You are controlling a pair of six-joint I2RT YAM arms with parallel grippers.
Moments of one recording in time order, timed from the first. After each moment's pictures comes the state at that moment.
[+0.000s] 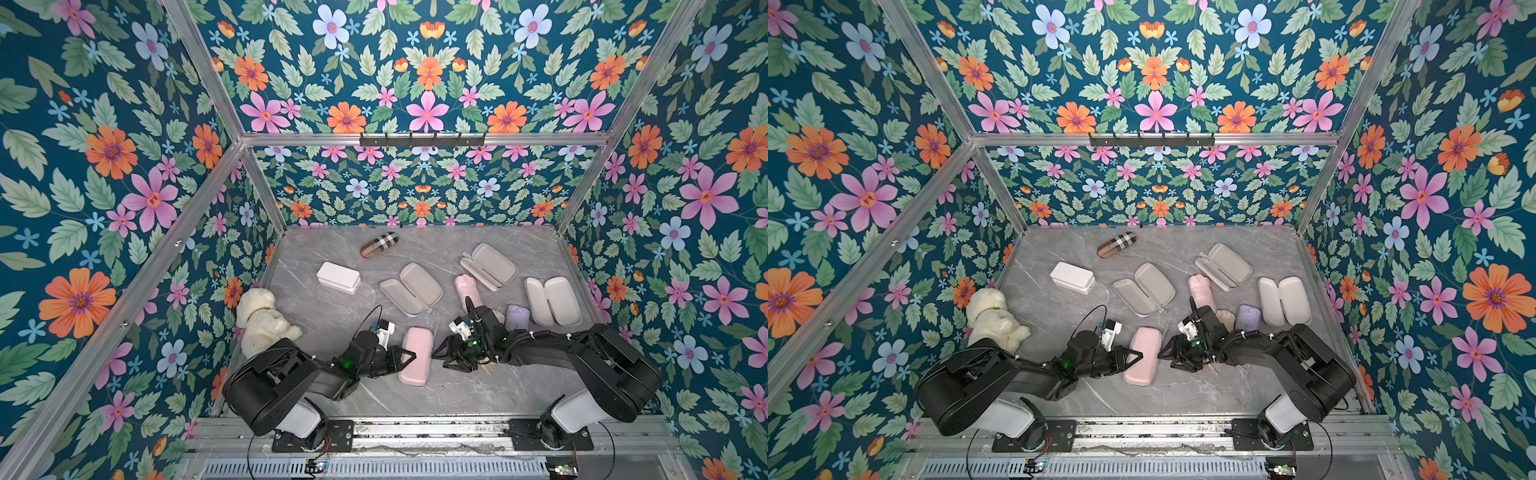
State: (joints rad) left arm -0.73 1.52 0.15 0.84 0.44 -1.03; right arm 0.63 1.55 0.51 0.15 -0.73 1.03
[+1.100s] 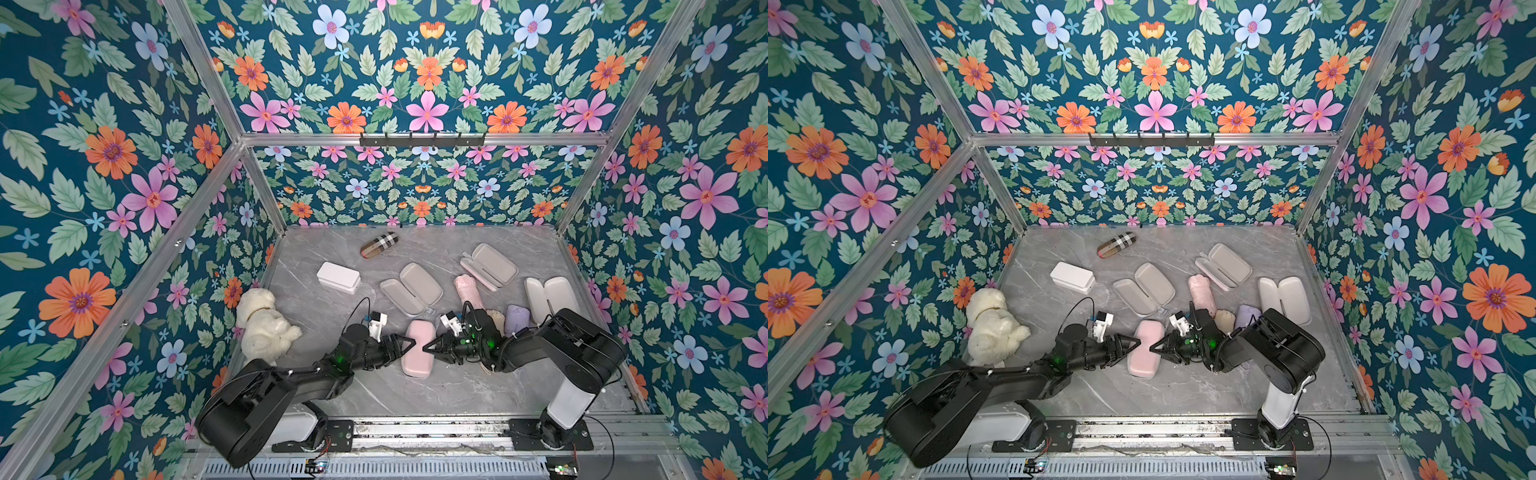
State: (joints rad) left arm -0.64 1.23 0.18 0.62 0.48 -1.09; right arm 0.64 1.74 0.44 0.73 -0.74 1.20
